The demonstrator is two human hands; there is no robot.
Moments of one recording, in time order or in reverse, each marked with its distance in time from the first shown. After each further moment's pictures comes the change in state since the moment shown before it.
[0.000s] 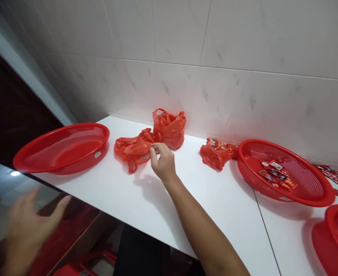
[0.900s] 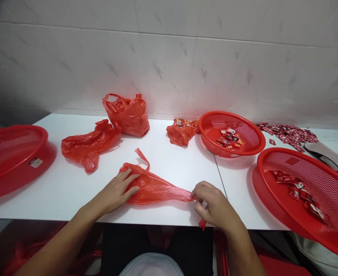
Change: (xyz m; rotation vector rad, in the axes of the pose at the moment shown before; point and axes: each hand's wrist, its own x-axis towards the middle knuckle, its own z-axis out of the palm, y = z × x) left_hand -0.005 0.175 0.206 0.370 -1.000 0.568; right_hand -0.207 0.006 -0.280 -0.308 -0.368 0.204
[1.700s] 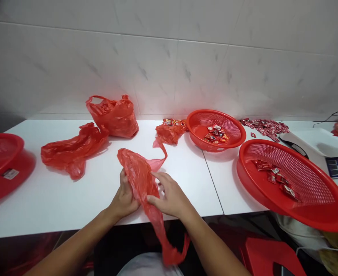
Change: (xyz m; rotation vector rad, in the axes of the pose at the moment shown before) left_hand 0.027 0.043 0.072 -0.474 0.642 0.400; right_hand 0.062 -0.045 0.071 0.213 0.037 0.226
